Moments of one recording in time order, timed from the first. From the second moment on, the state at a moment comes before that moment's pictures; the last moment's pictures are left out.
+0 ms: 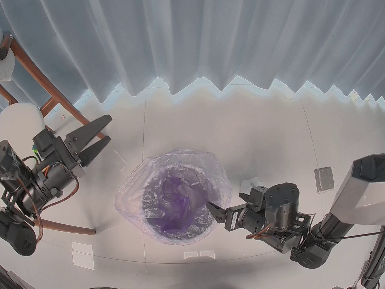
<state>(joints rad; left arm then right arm) -0.24 1.57 -0.31 -1.55 -0.50 -0.94 0.78 2.08 -0.53 -1.20 -0.23 0.35</state>
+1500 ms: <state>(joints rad) -0.32 1.41 -0.28 -1.55 -0.52 -0.93 0.63 2.28 -0.71 -1.28 -0.09 0.59</state>
